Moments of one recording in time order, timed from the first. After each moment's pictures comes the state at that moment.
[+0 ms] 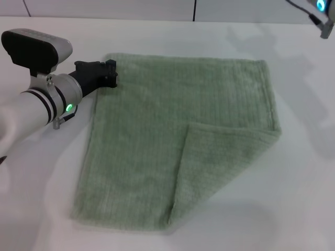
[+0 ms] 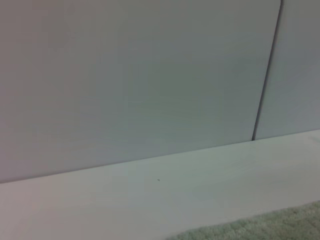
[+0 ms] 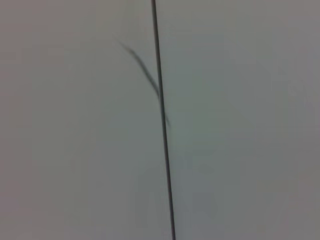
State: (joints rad) left arm -0.69 -2.08 1.55 0.19 0.50 0.55 -0.75; right arm 0.46 2.07 -1.68 -1.26 0.49 0.15 -0.08
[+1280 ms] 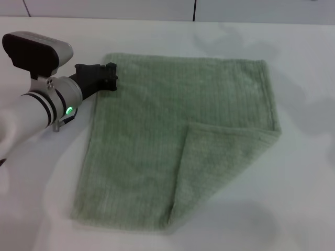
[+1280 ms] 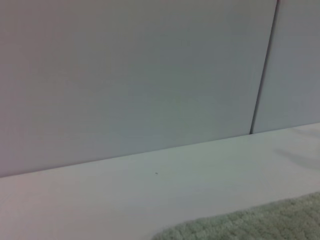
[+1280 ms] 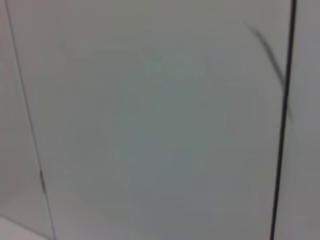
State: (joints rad) left arm -0.69 -2.08 1.56 0.19 0.50 0.55 -0.75; right arm 0.65 2.07 -1.56 -1.50 0.50 0.78 -0.11
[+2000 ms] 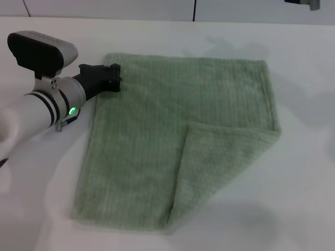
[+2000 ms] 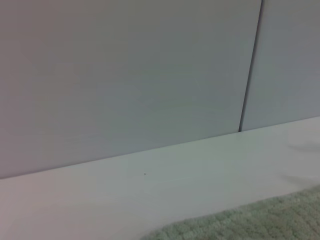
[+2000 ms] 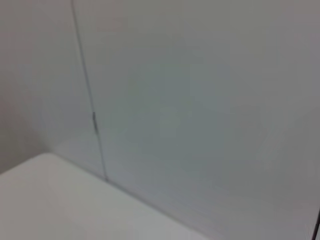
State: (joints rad) left arm -0.69 -2.08 1.59 0.19 0.50 0.55 -0.75; right arm 0.71 2.07 -1.47 -1.47 0.67 0.99 -0.30
